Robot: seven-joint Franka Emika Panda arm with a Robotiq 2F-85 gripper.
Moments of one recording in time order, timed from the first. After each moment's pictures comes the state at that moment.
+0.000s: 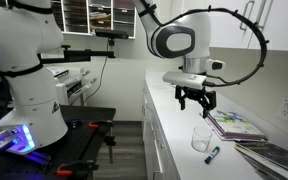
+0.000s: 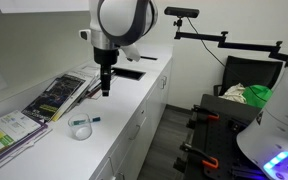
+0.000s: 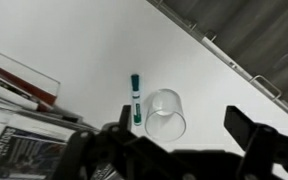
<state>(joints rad) -0.04 0.21 0.12 -2.40 -0.06 2.79 -0.58</state>
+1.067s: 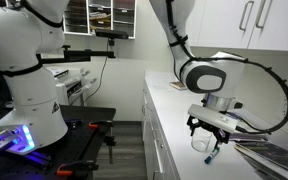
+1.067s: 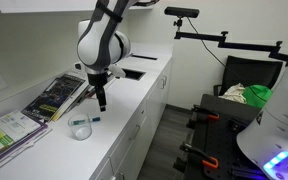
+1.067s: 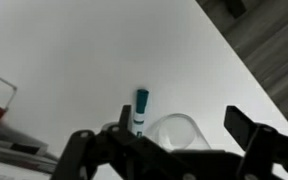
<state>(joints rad) -0.10 0.65 0.13 -1.99 -0.05 2.65 -0.84</state>
